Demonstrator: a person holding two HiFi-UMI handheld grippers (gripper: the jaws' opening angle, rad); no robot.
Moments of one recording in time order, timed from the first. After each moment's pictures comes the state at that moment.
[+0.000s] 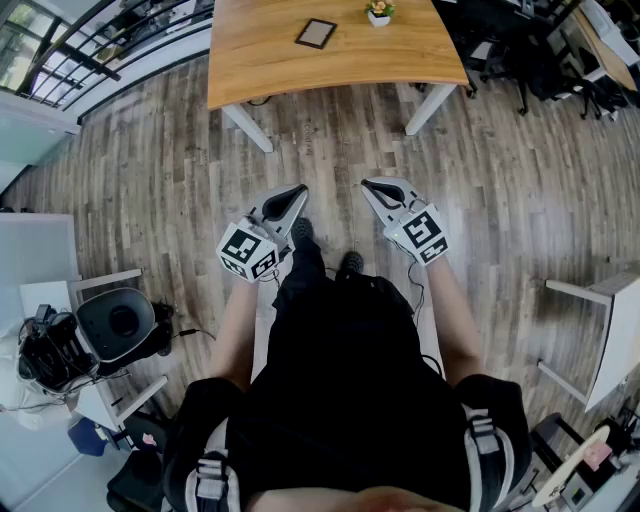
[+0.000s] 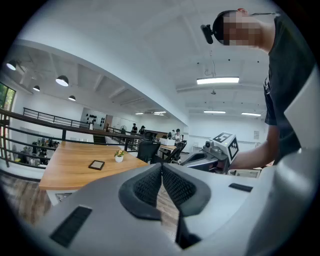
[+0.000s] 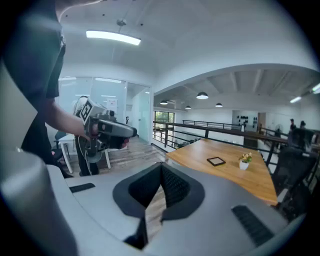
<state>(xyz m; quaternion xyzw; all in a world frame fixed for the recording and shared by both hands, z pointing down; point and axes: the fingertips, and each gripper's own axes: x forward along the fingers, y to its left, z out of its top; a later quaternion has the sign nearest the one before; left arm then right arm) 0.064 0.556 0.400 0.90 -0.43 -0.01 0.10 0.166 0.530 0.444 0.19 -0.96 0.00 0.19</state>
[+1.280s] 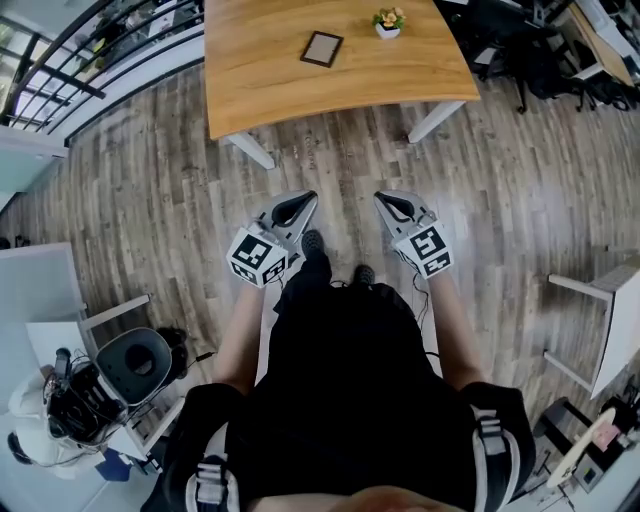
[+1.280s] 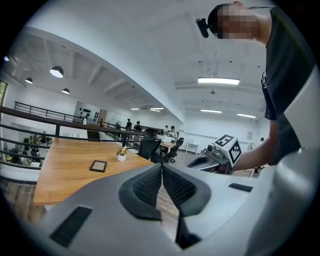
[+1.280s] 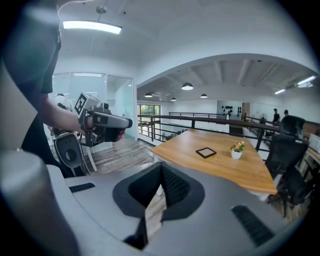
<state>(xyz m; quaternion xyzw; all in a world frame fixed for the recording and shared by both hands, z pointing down) -0.003 0.451 0.414 0.91 -0.39 0.01 0.12 0.118 0.438 0.482 0.28 -0.93 0.05 0.22</state>
